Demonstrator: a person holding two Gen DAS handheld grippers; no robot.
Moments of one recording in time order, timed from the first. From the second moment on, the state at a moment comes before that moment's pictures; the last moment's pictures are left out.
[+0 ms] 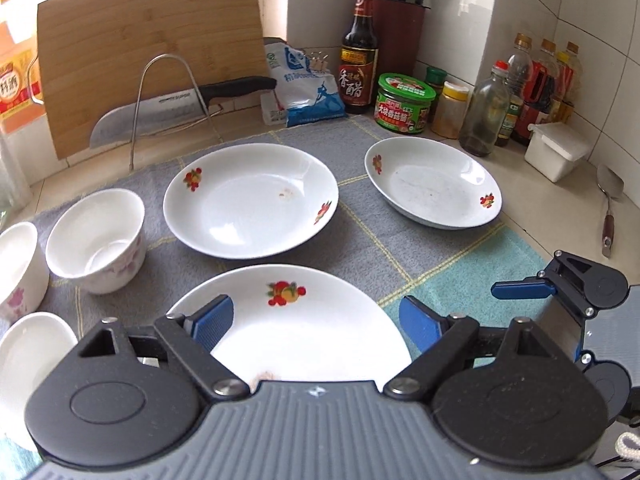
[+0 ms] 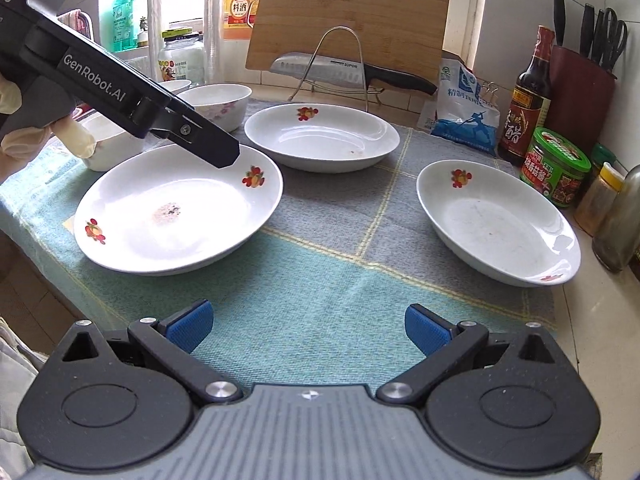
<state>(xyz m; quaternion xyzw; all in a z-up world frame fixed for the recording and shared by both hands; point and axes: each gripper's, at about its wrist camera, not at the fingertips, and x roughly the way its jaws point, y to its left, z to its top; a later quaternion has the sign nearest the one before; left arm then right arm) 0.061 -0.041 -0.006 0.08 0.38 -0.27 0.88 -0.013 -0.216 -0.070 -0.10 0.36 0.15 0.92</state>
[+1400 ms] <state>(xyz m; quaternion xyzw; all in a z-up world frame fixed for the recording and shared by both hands) 0.107 0.020 -0.018 0.10 0.44 -0.25 0.85 -0.003 -0.127 -0.110 -0.11 0.31 0.27 0.90</state>
